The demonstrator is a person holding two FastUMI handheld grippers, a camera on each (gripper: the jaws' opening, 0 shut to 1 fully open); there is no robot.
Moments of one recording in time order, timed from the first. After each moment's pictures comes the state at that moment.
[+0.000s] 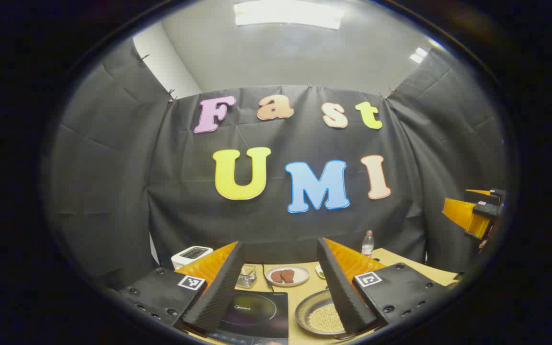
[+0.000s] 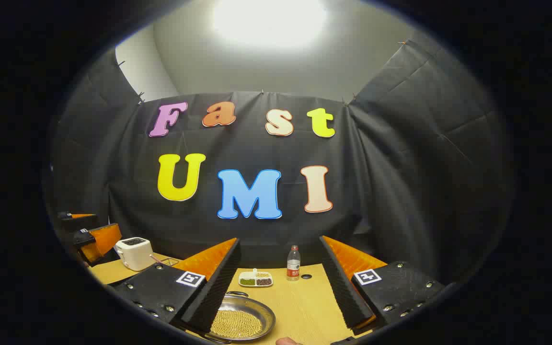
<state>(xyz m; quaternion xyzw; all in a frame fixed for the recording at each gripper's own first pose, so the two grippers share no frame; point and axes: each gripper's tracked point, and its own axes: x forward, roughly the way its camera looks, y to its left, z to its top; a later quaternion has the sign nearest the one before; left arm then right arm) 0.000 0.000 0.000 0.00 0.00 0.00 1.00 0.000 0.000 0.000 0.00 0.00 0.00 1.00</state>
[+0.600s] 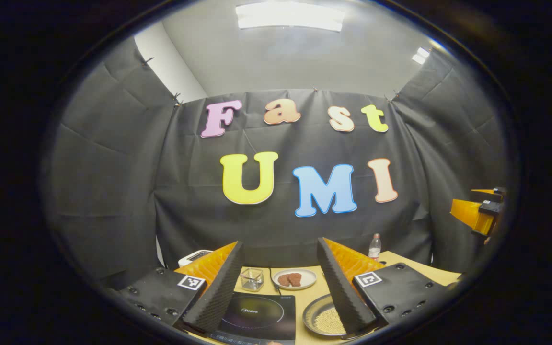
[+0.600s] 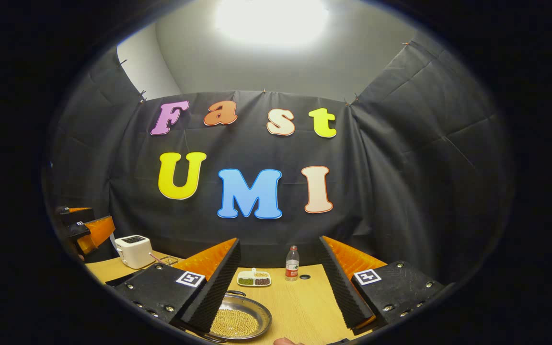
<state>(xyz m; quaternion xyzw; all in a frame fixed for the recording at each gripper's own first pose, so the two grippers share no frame) 0.000 0.018 0.005 0.00 -0.01 0.02 1.00 0.001 0.001 0.003 -0.01 0.01 0.01 1.00</state>
